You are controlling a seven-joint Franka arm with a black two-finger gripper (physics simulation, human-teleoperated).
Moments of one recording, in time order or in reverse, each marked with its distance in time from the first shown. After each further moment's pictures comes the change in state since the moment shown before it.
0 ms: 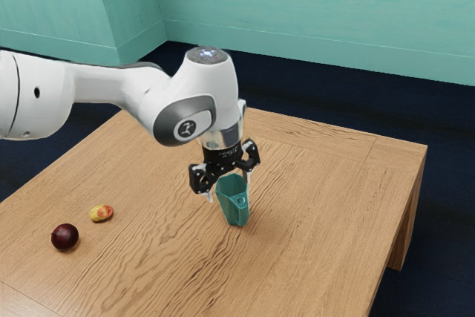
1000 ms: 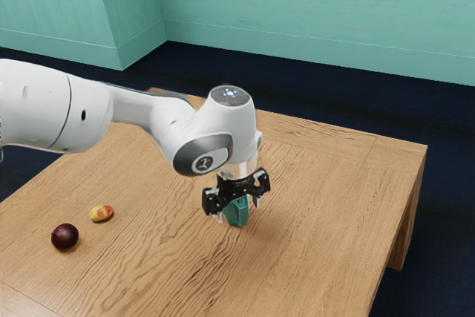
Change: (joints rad) arm 0.005 0.158 -0.019 0.008 0.105 0.118 -0.009
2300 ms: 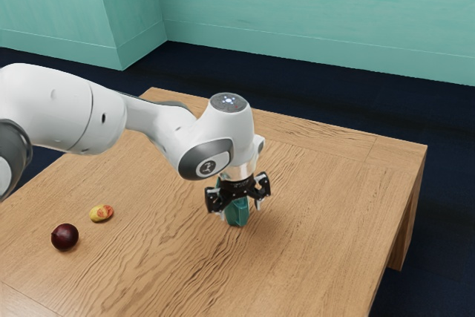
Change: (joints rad) arm 0.028 0.110 0.024 0.056 -0.002 0.083 0.177
